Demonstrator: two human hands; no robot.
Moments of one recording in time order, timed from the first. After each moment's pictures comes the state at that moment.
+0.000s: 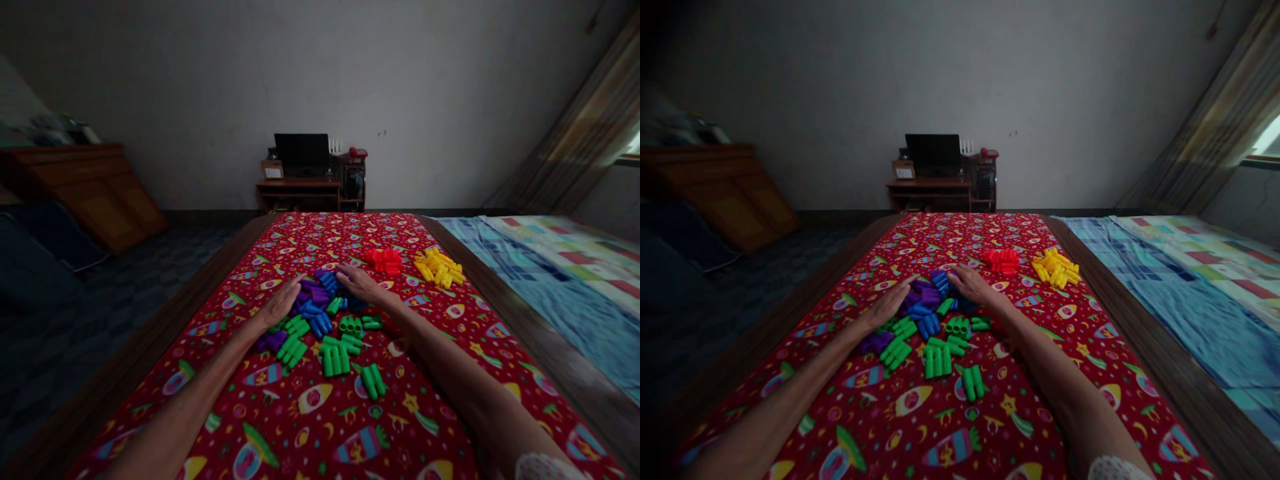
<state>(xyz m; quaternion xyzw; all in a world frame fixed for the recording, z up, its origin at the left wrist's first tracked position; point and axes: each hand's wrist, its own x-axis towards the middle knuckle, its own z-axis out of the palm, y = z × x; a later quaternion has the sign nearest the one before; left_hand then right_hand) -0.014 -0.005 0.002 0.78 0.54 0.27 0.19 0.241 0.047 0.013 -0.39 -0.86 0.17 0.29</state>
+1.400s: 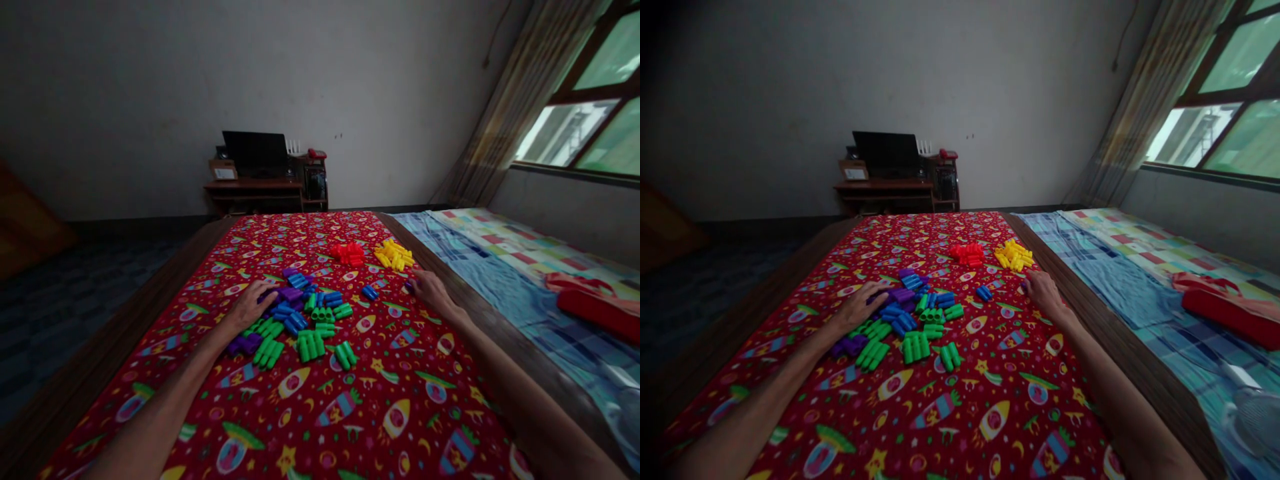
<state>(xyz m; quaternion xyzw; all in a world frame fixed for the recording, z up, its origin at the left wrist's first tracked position) -0.021 0.010 -0.009 0.83 0.45 0.31 0.11 0.457 -0.062 0.015 -0.68 -0.70 -0.08 0.20</state>
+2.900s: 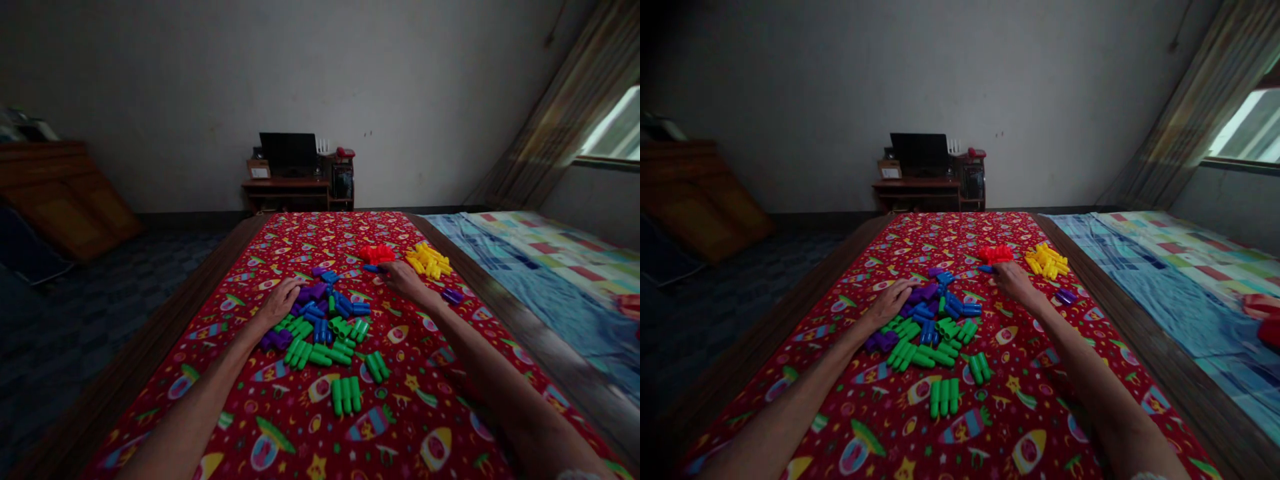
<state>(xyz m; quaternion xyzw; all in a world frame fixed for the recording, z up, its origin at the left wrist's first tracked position) -0.022 0.006 -0.011 0.82 0.44 0.34 0.12 0.330 0.005 0.041 -0.53 -0.83 -0.04 0.17</state>
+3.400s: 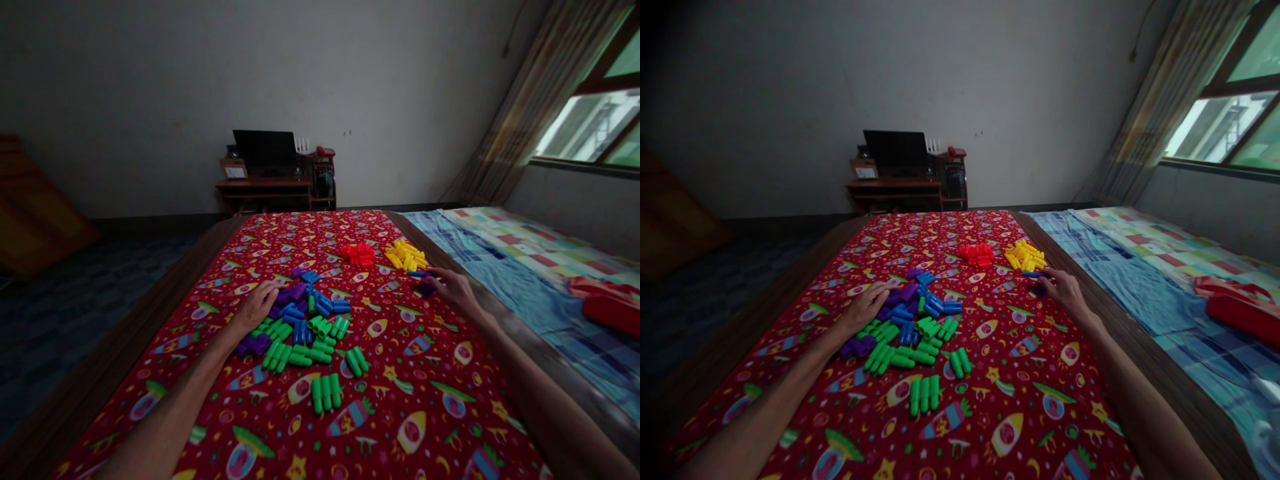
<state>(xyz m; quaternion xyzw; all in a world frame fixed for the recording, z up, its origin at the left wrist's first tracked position) -0.025 0.011 -0.013 0.82 0.45 0.34 0.11 0.476 -0.060 0.018 -0.64 -0.68 0.00 0.37</state>
